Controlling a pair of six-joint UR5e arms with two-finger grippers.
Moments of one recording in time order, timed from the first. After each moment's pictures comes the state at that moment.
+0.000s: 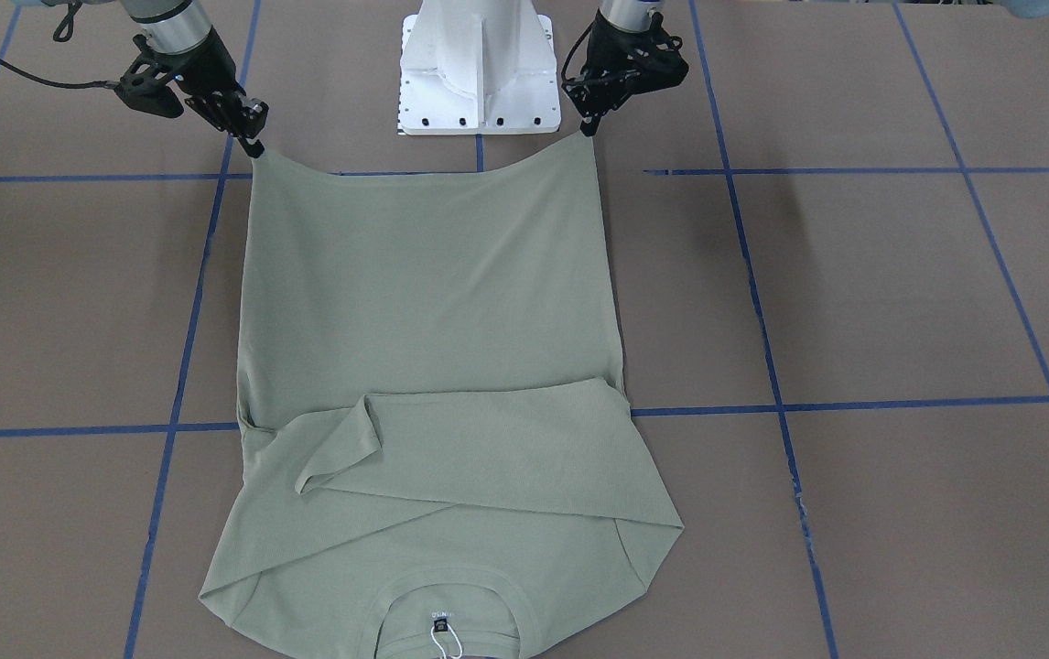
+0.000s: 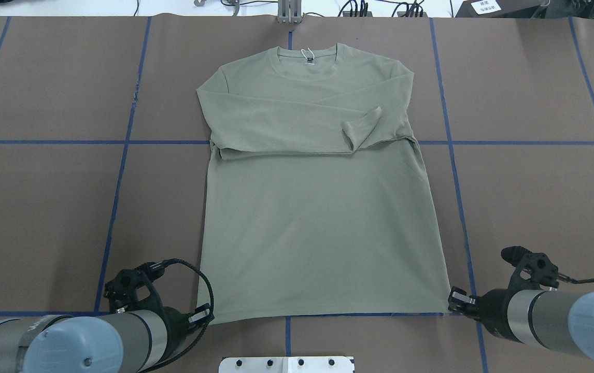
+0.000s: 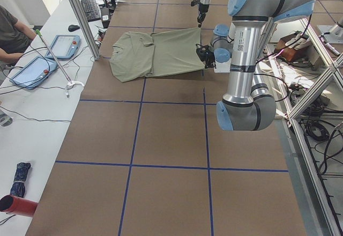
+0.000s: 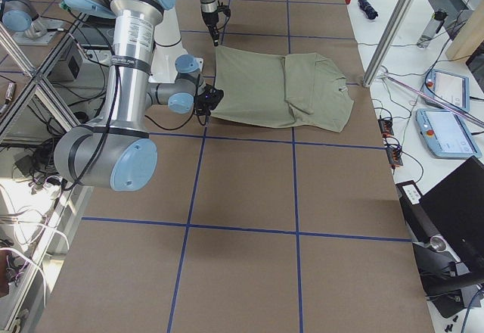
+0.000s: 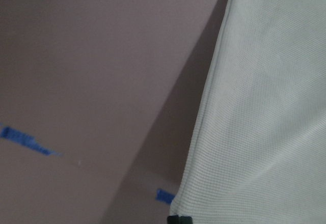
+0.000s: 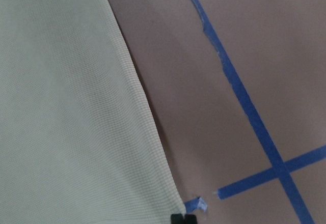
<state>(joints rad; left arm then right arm) -0.08 -1.77 -2.22 -1.68 -1.51 -1.97 0.15 -1.84 2.25 -1.02 1.58 1.94</state>
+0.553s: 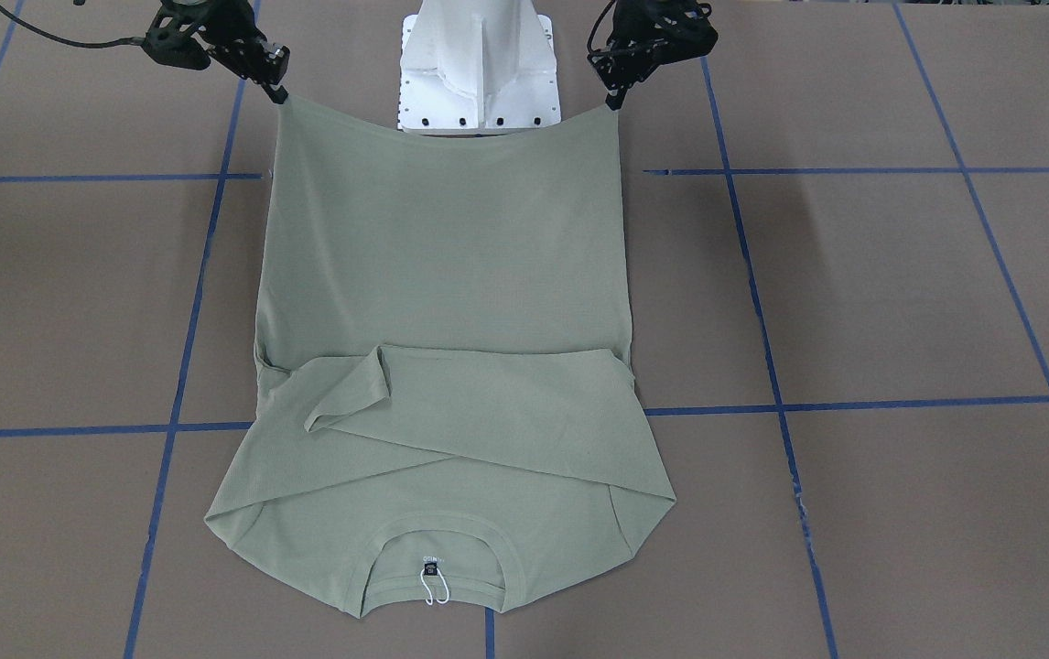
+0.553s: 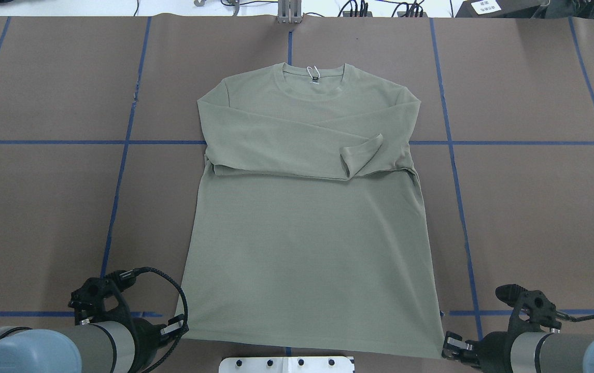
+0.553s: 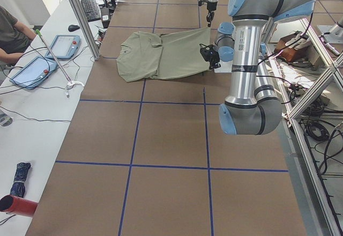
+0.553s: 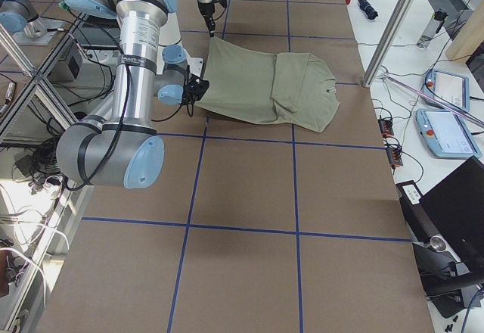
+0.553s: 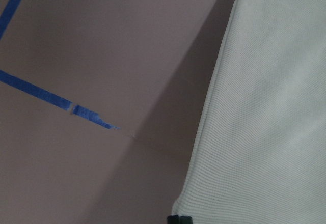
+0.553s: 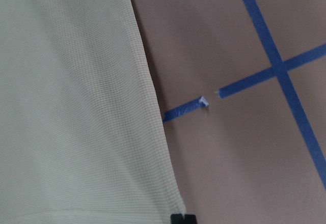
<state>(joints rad) -0.06 -1.68 -2.33 -1.64 -1.51 -1.97 0.00 -1.87 2.33 -1.03 1.56 2.00</state>
